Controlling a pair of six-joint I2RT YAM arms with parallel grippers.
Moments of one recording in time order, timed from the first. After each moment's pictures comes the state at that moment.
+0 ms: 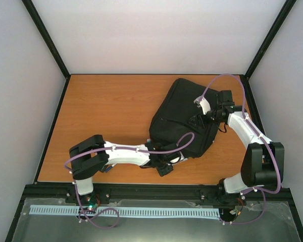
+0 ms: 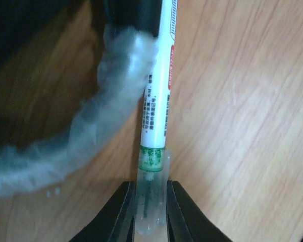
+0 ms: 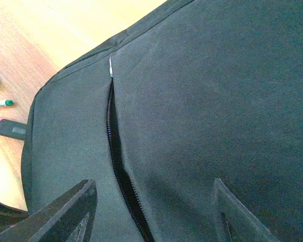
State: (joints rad) left arm -1.22 1.83 1.10 -0.48 -0.06 -0.13; right arm 0.06 1.47 1.04 -0.65 -0.69 -0.44
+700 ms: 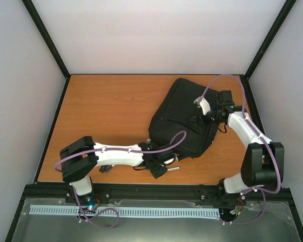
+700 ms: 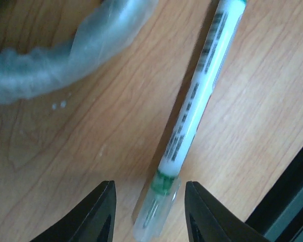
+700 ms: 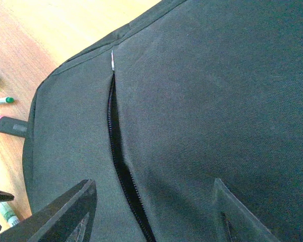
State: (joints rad) left arm -1.22 1.70 1.01 -0.62 -0.03 -0.23; right arm 0.06 1.47 1.04 -0.66 -0.69 -0.45
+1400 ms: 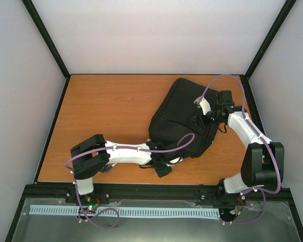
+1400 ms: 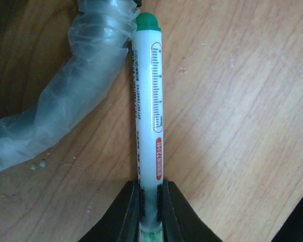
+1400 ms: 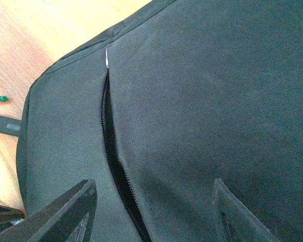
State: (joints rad) left arm -1.22 1.83 1.12 -0.60 -0.01 -0.13; right arm 0.06 1.47 1.04 -0.66 -0.67 -0.46
